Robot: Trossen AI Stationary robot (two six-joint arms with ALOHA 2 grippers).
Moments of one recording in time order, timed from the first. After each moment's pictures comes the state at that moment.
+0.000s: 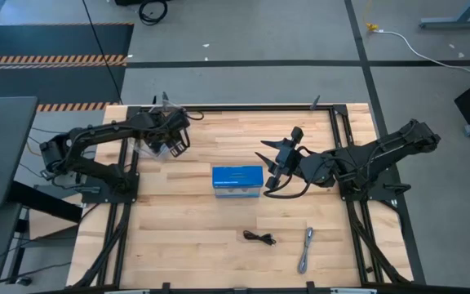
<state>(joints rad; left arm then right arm) 0.52 1.33 0.91 -0.84 -0.42 -0.06 0.34 1.29 1.16 -0.19 0.90 -0.05</state>
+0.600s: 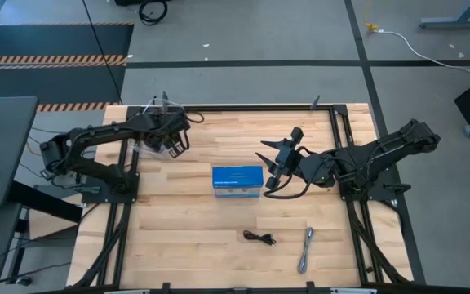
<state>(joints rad) 0.49 1.33 0.91 -0.87 -0.47 -0.07 0.34 1.29 1.16 -0.20 0.90 -0.04</state>
